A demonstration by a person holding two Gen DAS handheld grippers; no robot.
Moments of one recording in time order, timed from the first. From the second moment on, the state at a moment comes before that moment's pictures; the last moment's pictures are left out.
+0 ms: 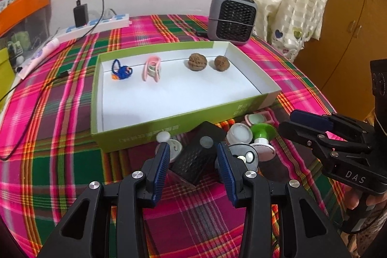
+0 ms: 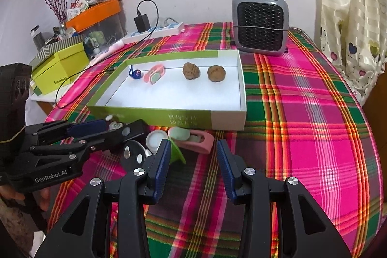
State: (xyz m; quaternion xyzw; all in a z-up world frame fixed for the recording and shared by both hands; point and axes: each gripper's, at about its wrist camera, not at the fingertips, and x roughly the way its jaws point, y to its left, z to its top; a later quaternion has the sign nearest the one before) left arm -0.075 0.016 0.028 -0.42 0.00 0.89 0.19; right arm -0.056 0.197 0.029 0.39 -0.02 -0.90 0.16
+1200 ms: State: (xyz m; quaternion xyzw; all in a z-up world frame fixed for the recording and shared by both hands) left arm -0.080 0.025 0.012 -0.44 -0.03 0.88 0.19; right arm -0.050 0.198 0.024 0.40 -0.02 -0.90 0.17
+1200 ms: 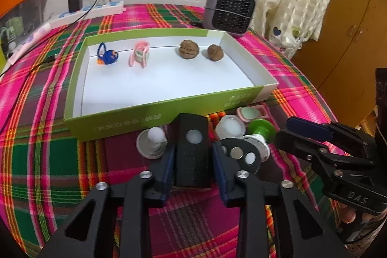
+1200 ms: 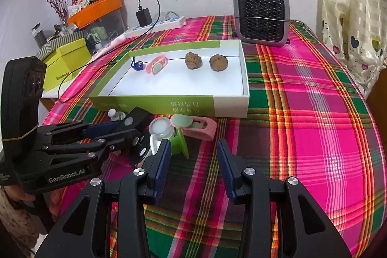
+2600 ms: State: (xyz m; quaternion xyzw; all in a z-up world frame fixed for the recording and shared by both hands) left arm -0.067 0.003 0.010 -0.44 -0.04 0.88 0.20; right arm -0.064 0.165 0.011 0.42 0.06 -0.89 0.19
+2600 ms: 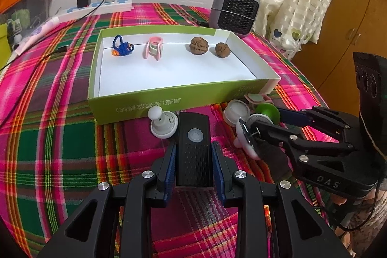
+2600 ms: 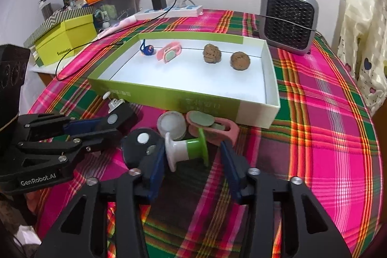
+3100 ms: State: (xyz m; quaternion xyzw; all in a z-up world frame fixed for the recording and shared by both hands) left arm -0.066 0.016 0.013 -0.45 0.01 0.88 0.18; right arm -0.054 0.181 0.008 0.41 0.01 -0.90 0.15
